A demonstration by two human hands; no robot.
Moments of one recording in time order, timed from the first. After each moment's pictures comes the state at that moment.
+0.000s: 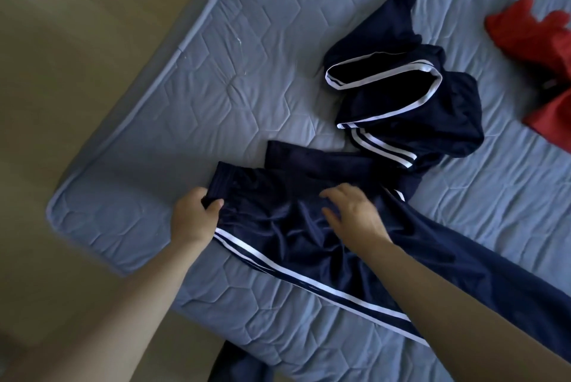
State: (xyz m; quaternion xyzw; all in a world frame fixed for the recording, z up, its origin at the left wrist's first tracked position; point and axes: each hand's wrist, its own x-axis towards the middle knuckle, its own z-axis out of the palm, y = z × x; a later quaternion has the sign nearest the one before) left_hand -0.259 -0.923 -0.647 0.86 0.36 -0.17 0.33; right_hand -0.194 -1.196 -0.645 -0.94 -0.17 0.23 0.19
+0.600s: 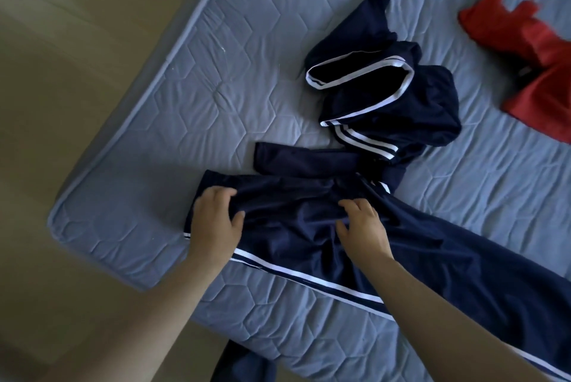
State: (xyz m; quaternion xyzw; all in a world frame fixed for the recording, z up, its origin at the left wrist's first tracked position) left_hand -0.270 -0.968 -0.622 0.93 0.18 -0.13 0.29; right_hand -0.228 -1.224 -0.643 -0.94 -0.01 0.29 0.16
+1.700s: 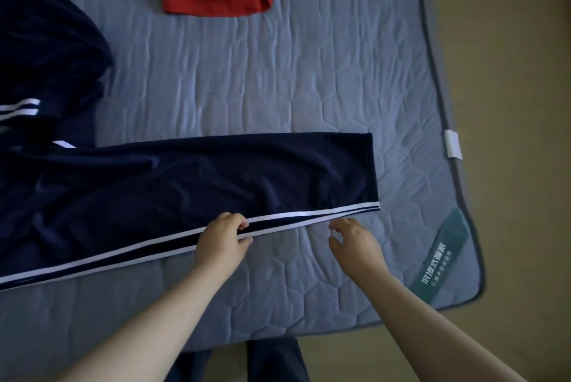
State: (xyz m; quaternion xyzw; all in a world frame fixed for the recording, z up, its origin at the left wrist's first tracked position) left_hand -0.400 -1.479 -0.634 0.91 -0.09 -0.32 0.24; right_hand -0.497 -1.709 -0.621 -0.89 0.28 0.27 0.25
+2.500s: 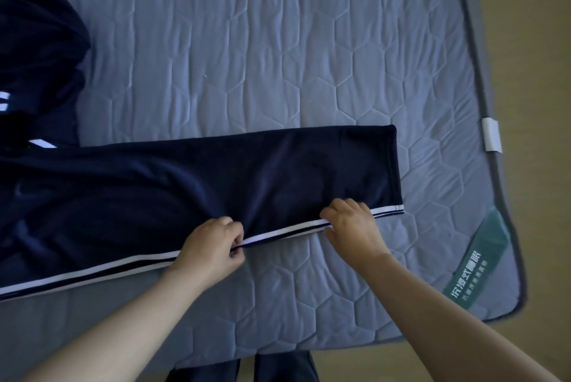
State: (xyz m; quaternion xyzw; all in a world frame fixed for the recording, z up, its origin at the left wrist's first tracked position) left_hand -0.378 -1.462 -0.670 0.89 -0.25 -0.36 0.14; right_hand -0.461 -1.718 -0.679 -0.95 0.06 0.26 0.13
